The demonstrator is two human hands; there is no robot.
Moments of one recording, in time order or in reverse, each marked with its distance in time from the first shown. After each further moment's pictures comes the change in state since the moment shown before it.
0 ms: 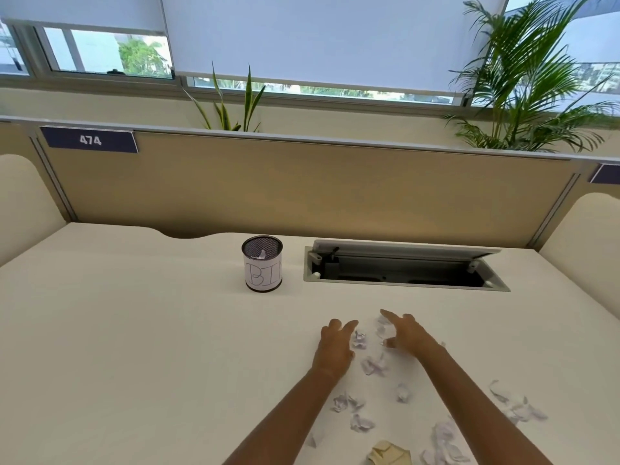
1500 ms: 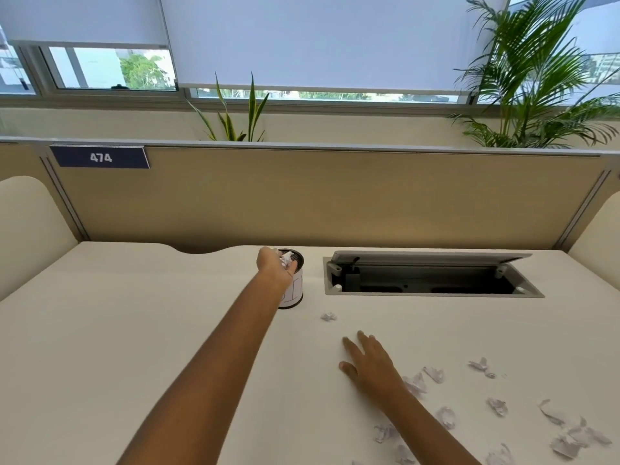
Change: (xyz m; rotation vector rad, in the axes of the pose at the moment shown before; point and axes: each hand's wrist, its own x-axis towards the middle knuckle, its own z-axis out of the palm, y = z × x) left_hand 0.062 -0.042 -0.185 -1.727 0.482 -0.539; right_hand -0.009 -0.088 0.072 -0.139 0.091 -0.233
